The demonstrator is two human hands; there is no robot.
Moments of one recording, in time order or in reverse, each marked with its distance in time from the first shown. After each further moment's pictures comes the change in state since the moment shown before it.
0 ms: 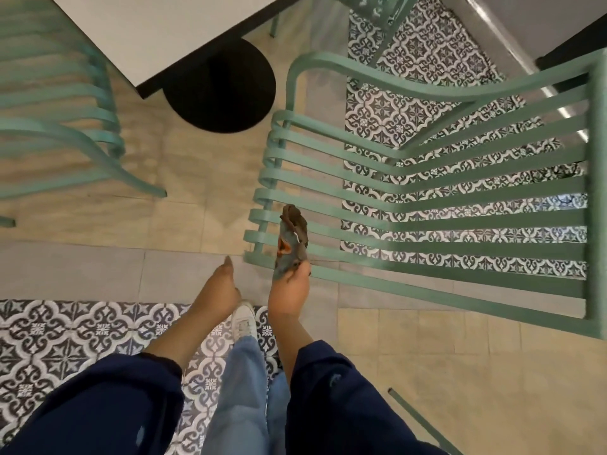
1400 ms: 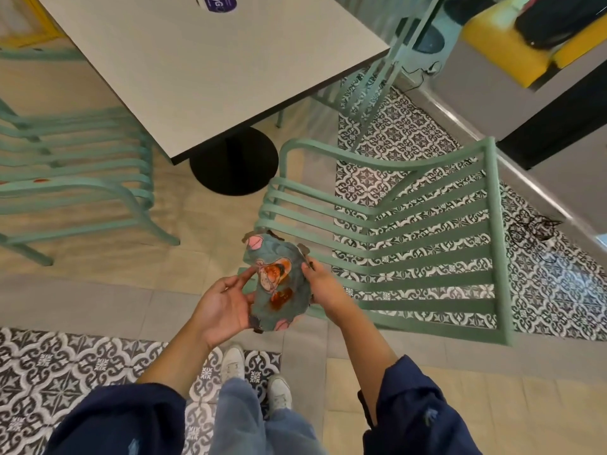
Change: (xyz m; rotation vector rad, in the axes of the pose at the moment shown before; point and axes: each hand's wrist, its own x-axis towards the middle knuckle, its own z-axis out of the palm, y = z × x) left_hand -0.107 0.085 -0.012 -1.603 -0.558 0.110; right_hand -0.021 -0.122 -0.168 -0.100 -0.751 -0.111
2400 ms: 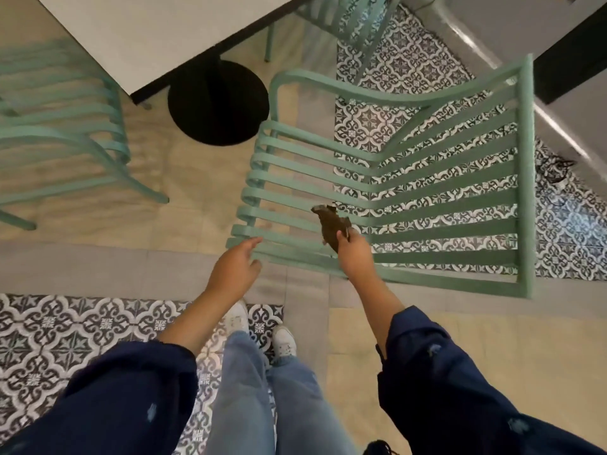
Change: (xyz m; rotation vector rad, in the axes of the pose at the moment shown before) left_hand 0.040 -0.027 -0.014 1.607 0.557 0.278; right_hand 0.039 0.065 -0.054 -0.476 0.537 0.086
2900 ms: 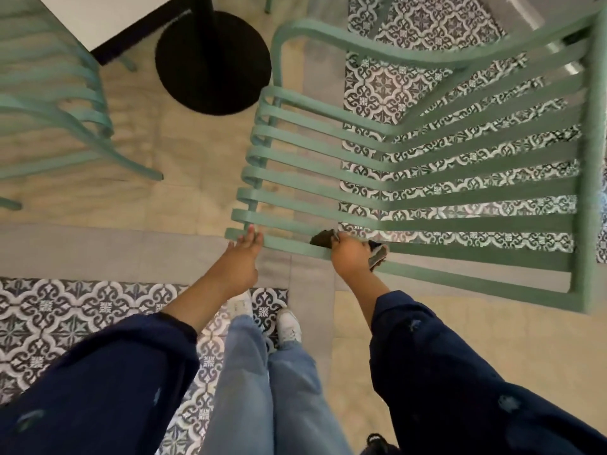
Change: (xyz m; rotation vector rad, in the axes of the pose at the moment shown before) left_hand 0.055 -0.057 0.033 0.464 -0.429 0.038; right_hand 0.053 0.041 0.063 -0.556 -0.154 -0.018
